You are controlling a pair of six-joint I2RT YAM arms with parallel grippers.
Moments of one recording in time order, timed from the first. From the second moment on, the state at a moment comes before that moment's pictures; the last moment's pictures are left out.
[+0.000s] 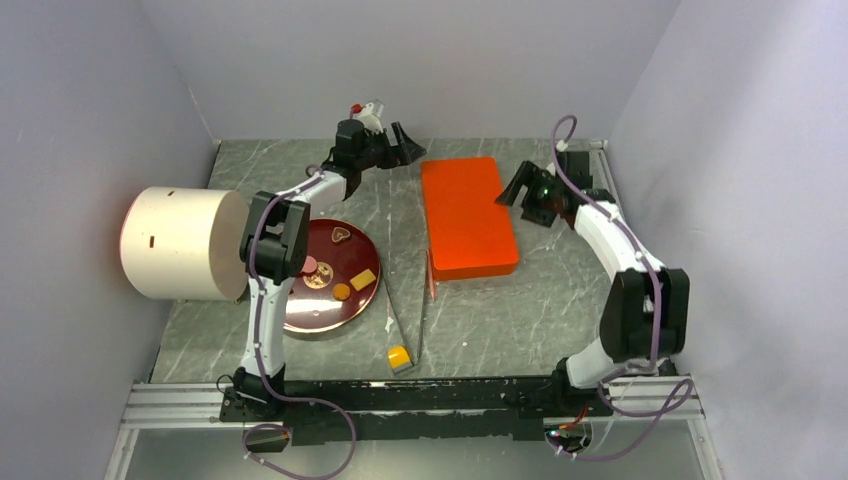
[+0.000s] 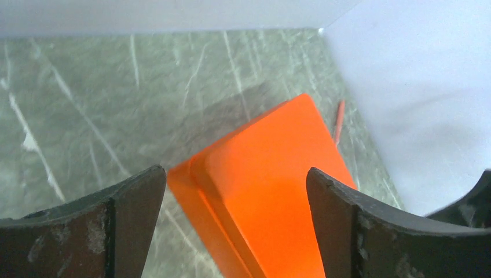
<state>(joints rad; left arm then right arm) -0.32 2.27 1.71 0.31 0.46 -0.58 0.04 1.57 1.21 -0.40 -0.31 0.53</state>
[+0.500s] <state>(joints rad) -0.32 2.53 1.90 0.50 0.58 -0.61 0.10 1.20 0.82 -0.42 -0.32 0.56</state>
